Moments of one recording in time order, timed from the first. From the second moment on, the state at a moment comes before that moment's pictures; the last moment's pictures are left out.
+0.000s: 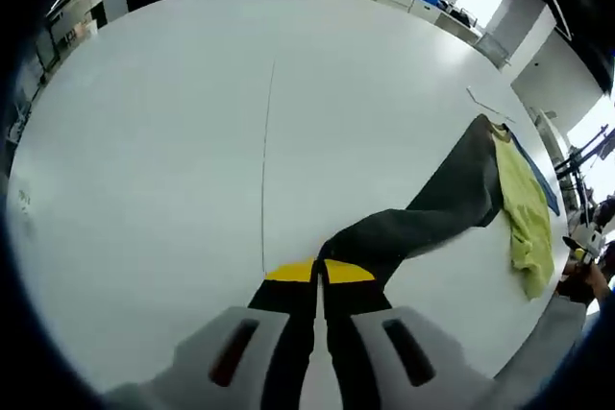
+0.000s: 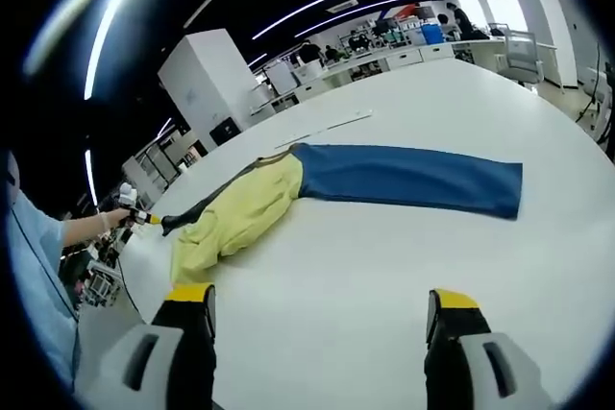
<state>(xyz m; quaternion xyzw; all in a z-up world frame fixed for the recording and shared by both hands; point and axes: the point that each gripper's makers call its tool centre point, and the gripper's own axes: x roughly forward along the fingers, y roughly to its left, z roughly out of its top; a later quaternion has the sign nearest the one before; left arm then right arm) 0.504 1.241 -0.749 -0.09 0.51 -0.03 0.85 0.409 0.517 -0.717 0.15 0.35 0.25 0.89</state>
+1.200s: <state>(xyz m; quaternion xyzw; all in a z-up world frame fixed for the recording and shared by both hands) 0.491 1.239 -0.761 -0.02 0.57 -0.06 0.82 0.415 0.521 -0.715 0.14 0.35 0.25 0.89</state>
